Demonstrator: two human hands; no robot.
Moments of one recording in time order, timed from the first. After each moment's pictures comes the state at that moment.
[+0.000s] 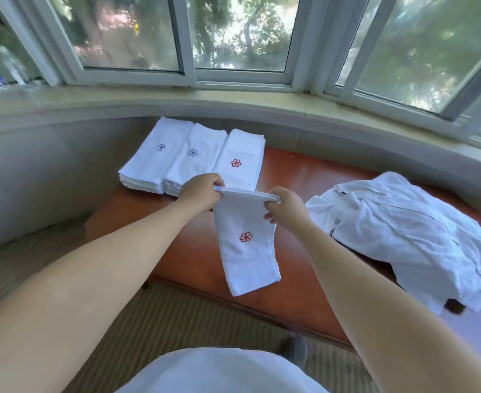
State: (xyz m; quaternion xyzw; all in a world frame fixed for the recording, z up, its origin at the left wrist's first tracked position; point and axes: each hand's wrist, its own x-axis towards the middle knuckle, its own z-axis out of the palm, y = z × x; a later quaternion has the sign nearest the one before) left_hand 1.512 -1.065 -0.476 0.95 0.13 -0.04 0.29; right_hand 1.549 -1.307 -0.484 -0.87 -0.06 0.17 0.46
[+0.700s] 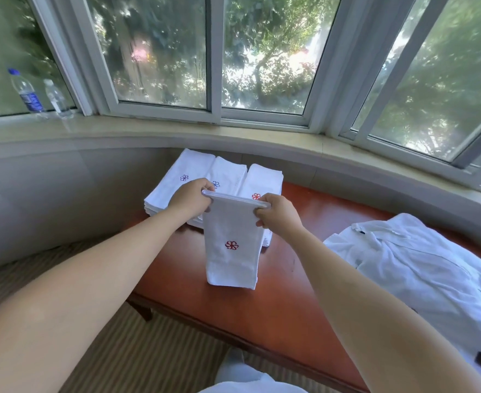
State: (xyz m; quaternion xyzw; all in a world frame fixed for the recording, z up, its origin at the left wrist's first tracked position) left_hand 1.498 -0.942 -0.422 0.89 0.19 0.02 0.41; right_hand 1.557 -1.175 -0.425 -0.89 -0.13 0.14 0.41
